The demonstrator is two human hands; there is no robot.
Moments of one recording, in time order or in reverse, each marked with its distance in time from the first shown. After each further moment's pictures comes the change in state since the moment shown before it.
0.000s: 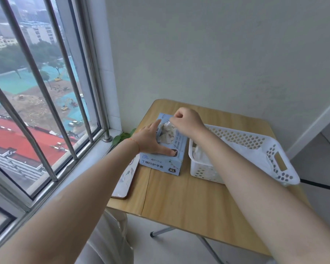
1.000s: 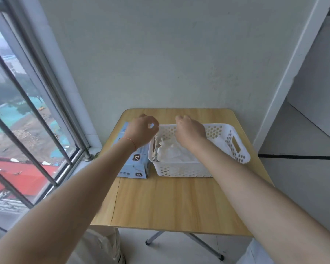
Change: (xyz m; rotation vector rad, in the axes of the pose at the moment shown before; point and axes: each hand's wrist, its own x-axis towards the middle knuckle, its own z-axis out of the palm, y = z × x) left_hand 0.029 0.112 0.012 -0.024 0.355 0.212; right_hand -0.049 0.082 -0.075 -0.652 0.148 0.034
